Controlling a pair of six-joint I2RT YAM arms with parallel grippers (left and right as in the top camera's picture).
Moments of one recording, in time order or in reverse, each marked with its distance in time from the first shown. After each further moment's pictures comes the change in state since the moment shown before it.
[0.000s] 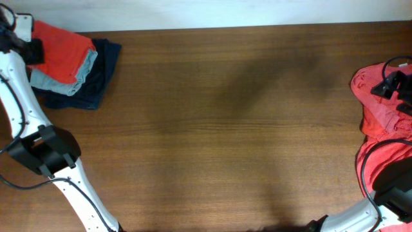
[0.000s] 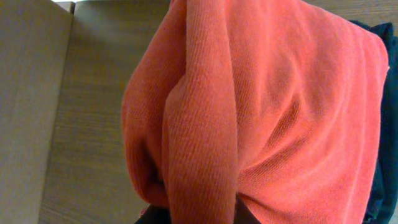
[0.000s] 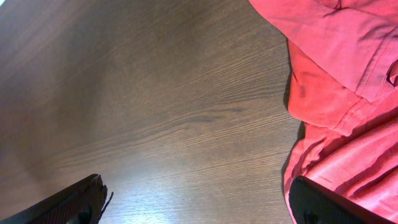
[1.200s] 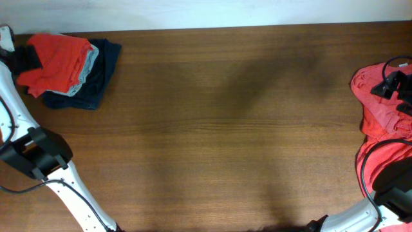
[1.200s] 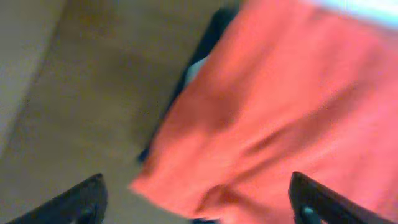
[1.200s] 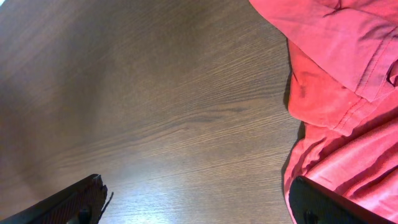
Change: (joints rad) left arm 0.089 0.063 0.022 0.038 0.138 -0.223; right arm 0.000 0.000 0.000 0.000 0.000 0.000
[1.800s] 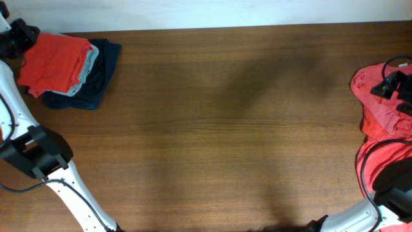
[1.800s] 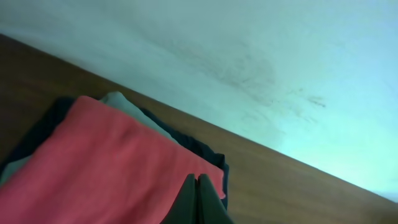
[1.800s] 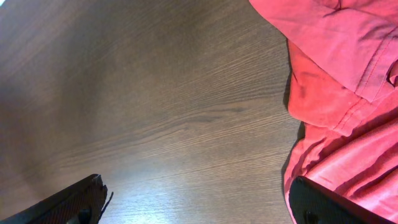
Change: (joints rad) left arm -0.003 0.015 -0.049 0.317 0.480 -0.363; right arm 0.000 0.000 0.000 -0.001 0.000 0.000
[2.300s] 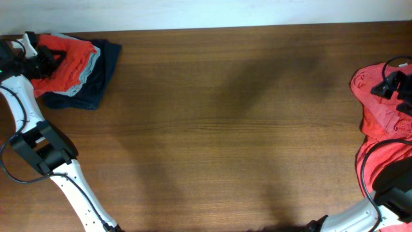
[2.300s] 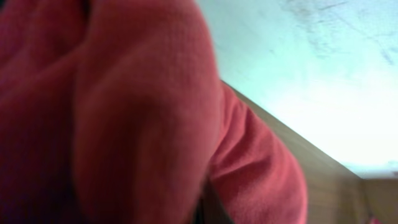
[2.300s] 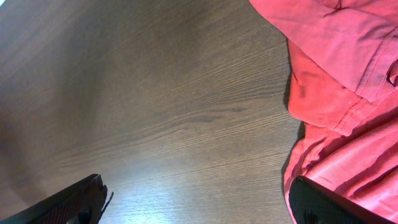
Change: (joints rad) left arm 0.013 0.265 -0.002 0.125 0.247 -0.034; right arm 0.000 0.000 0.000 0.001 0.000 0.000
